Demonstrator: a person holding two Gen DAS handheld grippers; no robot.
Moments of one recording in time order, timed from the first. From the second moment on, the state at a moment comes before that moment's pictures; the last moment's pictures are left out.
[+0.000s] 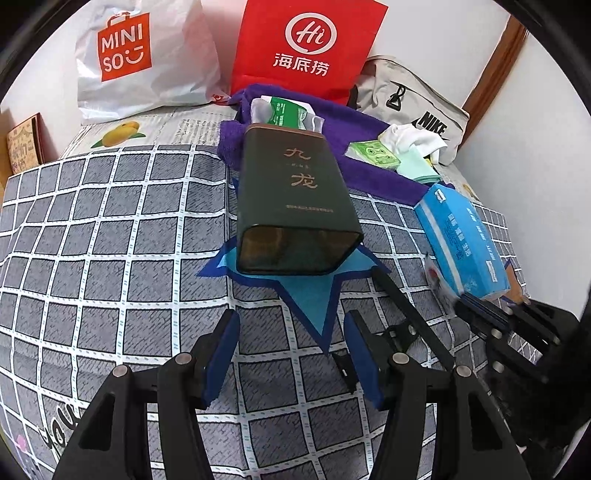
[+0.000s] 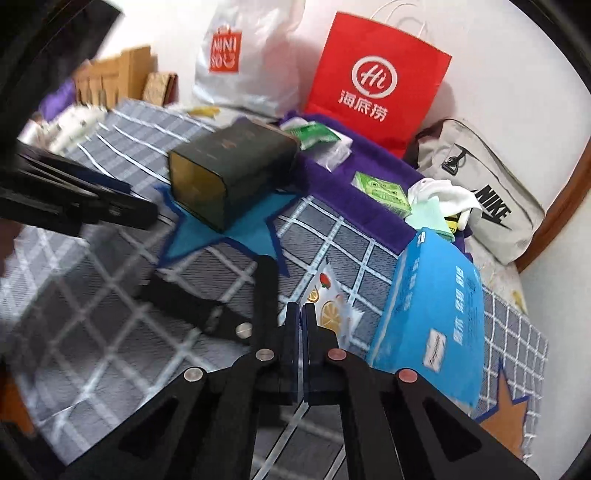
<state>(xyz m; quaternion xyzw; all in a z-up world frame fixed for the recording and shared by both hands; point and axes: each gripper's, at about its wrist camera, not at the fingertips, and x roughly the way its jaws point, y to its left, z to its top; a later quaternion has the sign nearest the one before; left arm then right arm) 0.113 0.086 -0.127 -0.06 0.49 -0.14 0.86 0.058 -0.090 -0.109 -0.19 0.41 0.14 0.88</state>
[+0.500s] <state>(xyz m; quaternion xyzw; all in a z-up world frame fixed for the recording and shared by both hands) 0.088 0.065 -0.123 -0.05 0.49 -0.15 0.85 -0.013 -0.136 -0.119 -0.16 0.45 0.11 0.87</state>
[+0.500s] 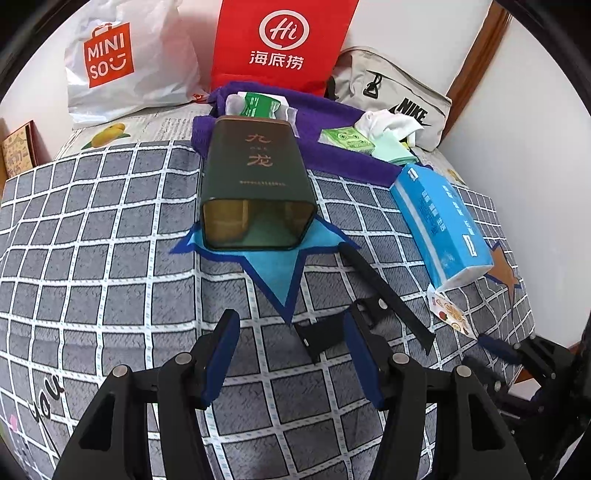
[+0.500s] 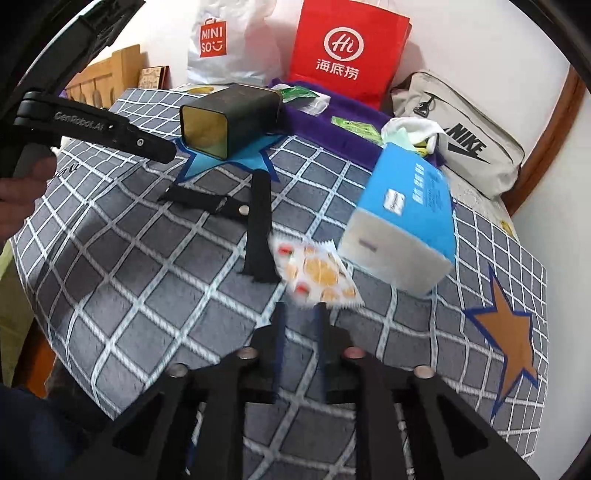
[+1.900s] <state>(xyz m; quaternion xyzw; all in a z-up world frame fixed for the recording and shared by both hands) 0.083 0.041 -0.141 -0.02 0.50 -0.20 0.84 0.019 -0.158 -0.147 -0.09 0.48 0.19 0.85</state>
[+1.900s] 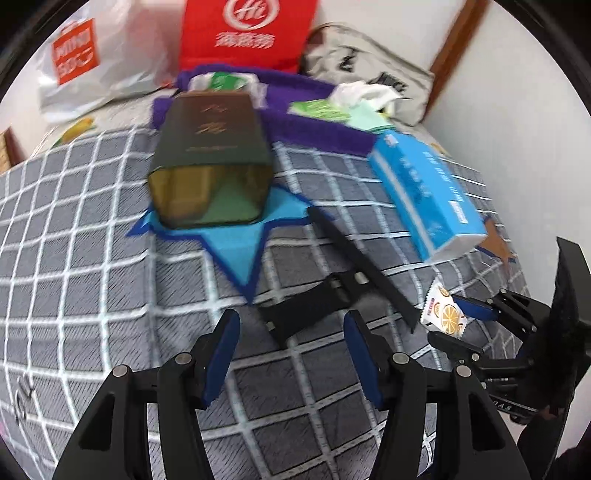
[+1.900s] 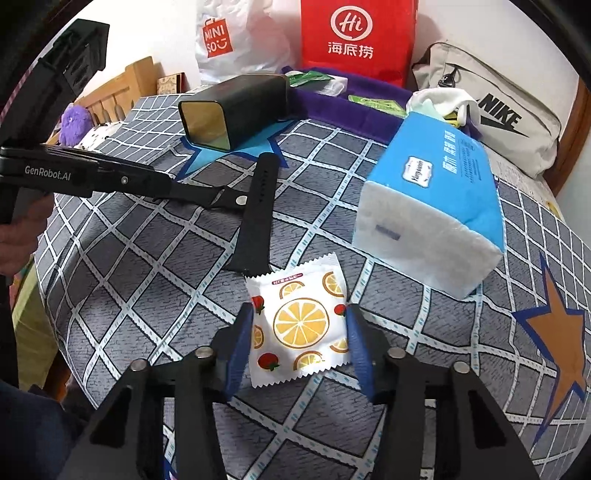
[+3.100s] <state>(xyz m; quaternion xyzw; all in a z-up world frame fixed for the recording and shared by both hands) 0.063 -0.007 -0.156 0.14 0.47 -0.24 0.83 -0.001 -0.197 -0.130 -0.04 0.47 0.14 0.87</state>
